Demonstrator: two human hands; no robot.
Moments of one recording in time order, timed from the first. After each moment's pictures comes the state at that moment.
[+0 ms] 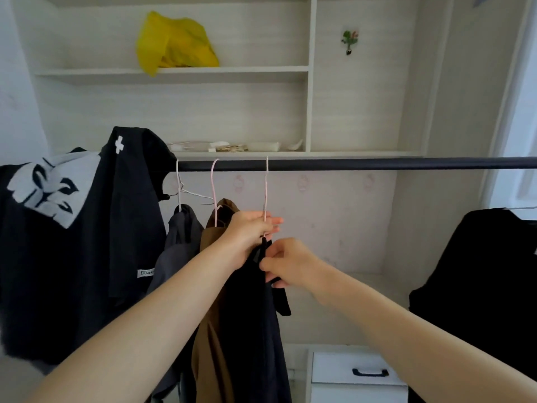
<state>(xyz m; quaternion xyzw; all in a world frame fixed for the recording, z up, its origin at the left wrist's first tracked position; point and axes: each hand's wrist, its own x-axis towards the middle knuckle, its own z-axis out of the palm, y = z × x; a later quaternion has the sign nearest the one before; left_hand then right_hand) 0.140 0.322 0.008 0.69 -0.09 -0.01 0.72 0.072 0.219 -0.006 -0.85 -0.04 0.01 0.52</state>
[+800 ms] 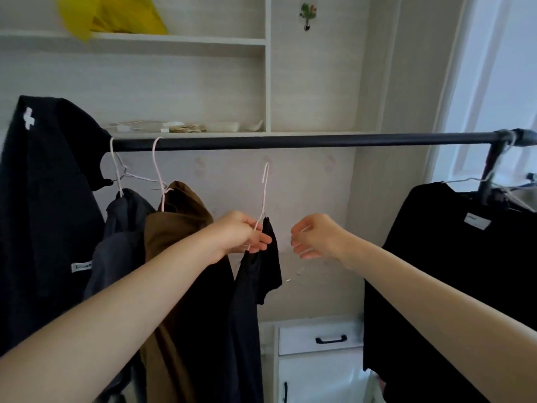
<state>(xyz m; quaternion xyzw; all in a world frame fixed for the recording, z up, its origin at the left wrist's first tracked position) 0.131 0.277 -0.010 0.81 -0.14 -0.15 0.55 0.078 0.099 -0.015 -0.86 0.08 -0.03 0.50</state>
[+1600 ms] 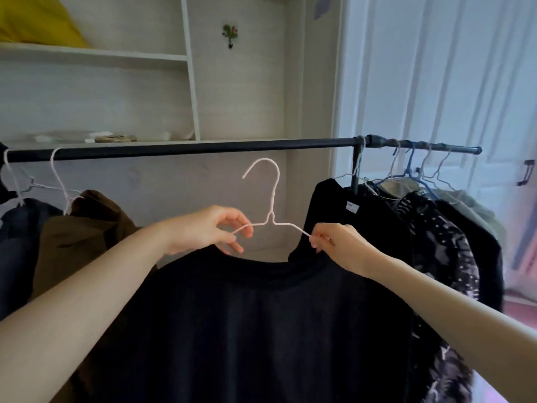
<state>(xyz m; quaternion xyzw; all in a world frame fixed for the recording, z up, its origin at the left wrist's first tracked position) 0.020 0.190 0.022 0.81 -0.44 -0.15 0.36 -0.099 -0.070 -0.024 -0.96 0.07 -0.17 0.19</state>
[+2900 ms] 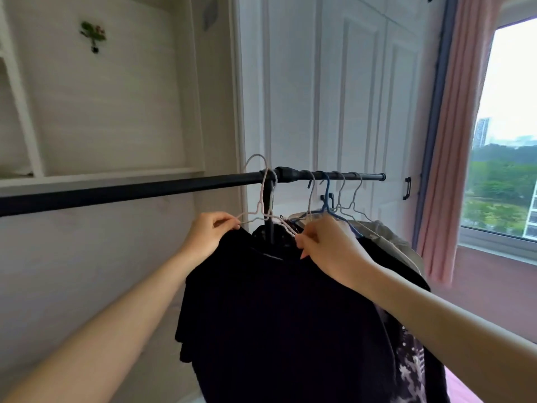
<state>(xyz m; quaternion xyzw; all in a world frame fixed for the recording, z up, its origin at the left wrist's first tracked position) 0.169 -0.124 0.011 0.72 -0.48 0.04 0.50 -0.073 -0.216 0.036 -0.89 0.27 -0.30 0.19</state>
